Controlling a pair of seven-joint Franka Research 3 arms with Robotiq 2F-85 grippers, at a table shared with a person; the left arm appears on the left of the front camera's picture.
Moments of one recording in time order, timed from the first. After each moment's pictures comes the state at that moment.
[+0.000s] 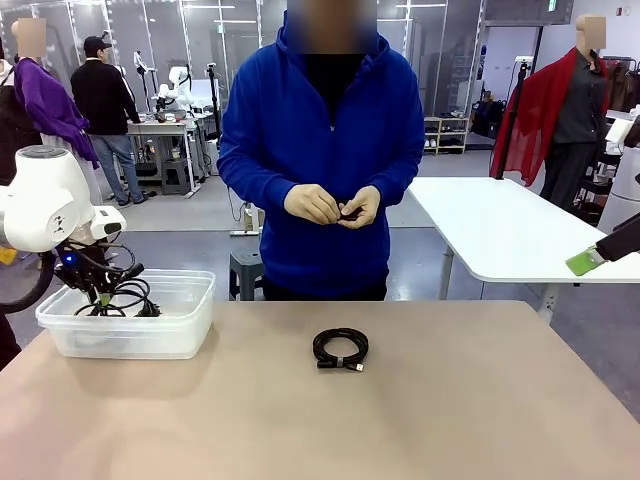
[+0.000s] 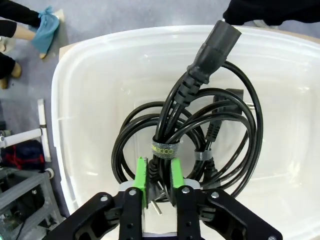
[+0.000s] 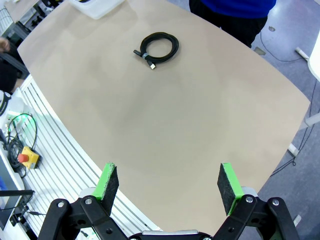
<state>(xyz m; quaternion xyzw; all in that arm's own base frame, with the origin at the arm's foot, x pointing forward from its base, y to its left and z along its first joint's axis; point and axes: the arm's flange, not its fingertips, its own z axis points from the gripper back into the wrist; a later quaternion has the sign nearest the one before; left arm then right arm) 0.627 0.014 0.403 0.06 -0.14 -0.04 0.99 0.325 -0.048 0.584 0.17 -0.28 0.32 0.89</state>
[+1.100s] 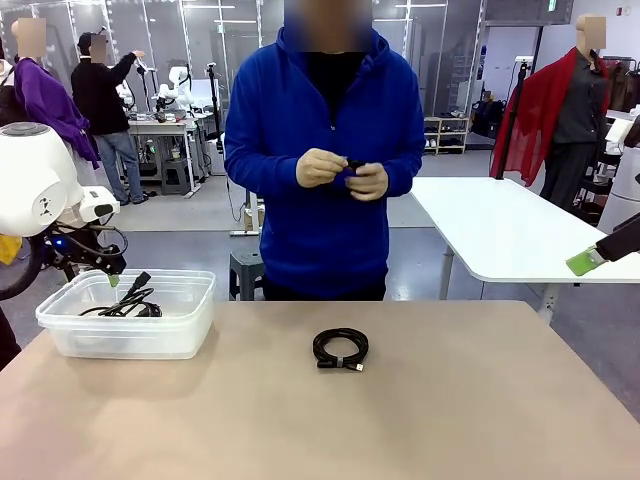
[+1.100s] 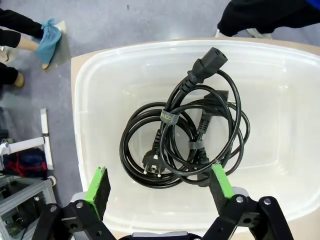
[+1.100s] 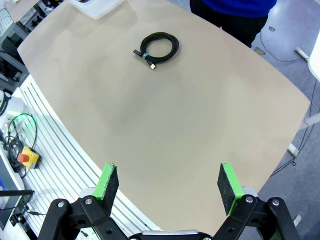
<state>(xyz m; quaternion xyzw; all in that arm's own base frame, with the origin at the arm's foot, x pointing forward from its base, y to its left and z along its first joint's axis) 0.611 0.012 0.442 0.06 -0.17 -0.05 0.98 0.325 -0.048 0.584 0.17 -0.28 0.32 0.89</state>
